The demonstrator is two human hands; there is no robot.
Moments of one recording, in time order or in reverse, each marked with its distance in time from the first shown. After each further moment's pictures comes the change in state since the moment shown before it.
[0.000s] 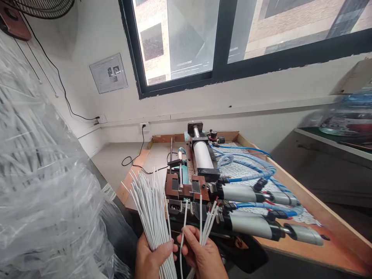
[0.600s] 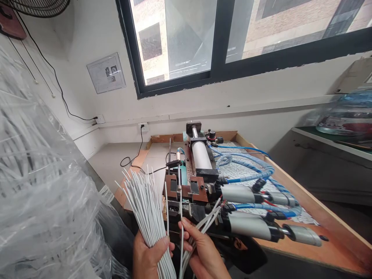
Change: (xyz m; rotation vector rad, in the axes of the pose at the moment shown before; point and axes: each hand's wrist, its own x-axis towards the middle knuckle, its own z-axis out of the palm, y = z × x) left_hand 0.006 0.005 0.008 -0.023 0.066 0.057; right_hand 0.017 -0.013 0.008 0.403 -0.025 0.182
